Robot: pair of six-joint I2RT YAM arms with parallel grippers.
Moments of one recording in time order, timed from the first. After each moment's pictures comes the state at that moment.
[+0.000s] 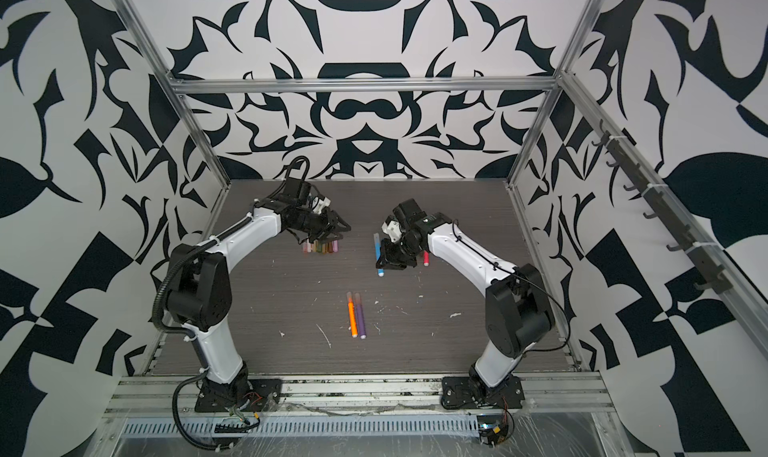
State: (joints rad) left arm -0.36 1.89 1.50 -0.59 0.70 -0.74; right arm 0.50 1.67 1.33 -0.83 -0.56 0.47
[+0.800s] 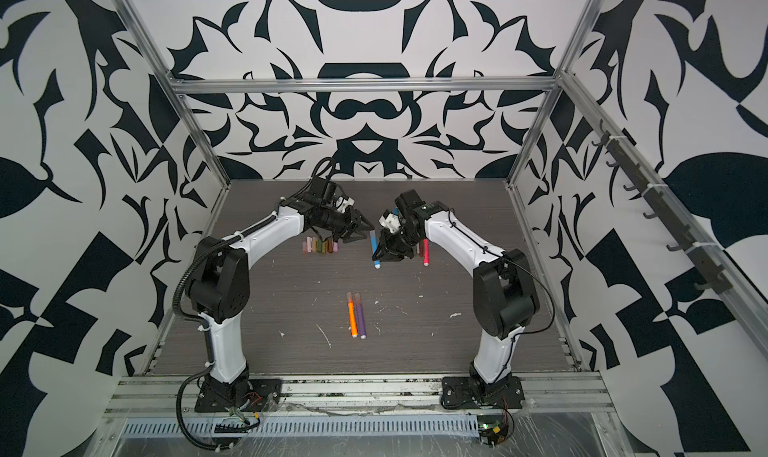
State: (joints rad) left arm -0.49 1.98 1.59 -0.51 0.73 -0.88; right arm 0.45 1.79 1.45 -0.89 -0.67 0.42
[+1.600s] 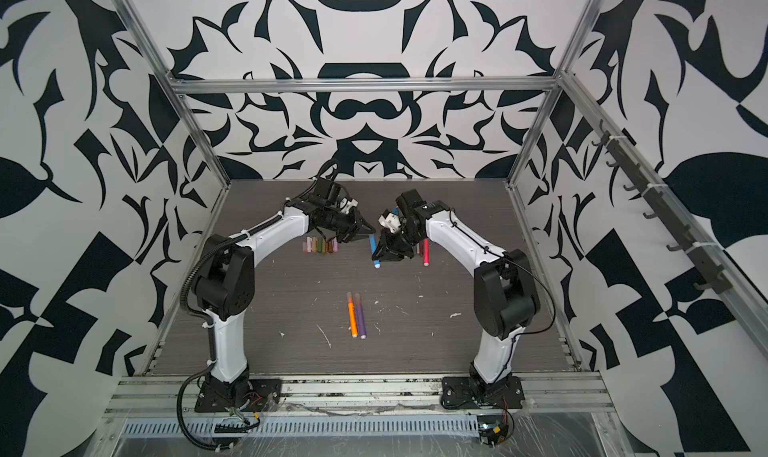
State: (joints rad) left arm -0.51 2.01 1.60 -0.49 0.73 -0.90; right arm 0.44 1.78 1.45 -0.89 -0.69 0.41
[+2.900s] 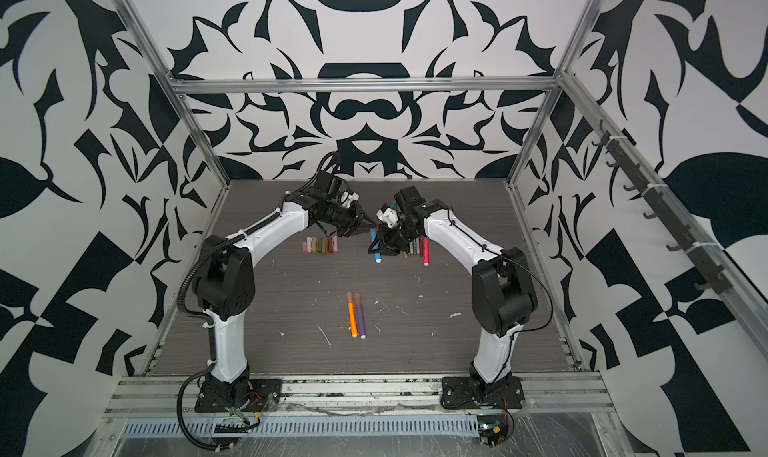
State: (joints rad) left arm -0.50 2.03 1.75 -0.61 0.70 -0.85; right arm 0.44 1.79 1.46 -0.78 -0.70 0.46
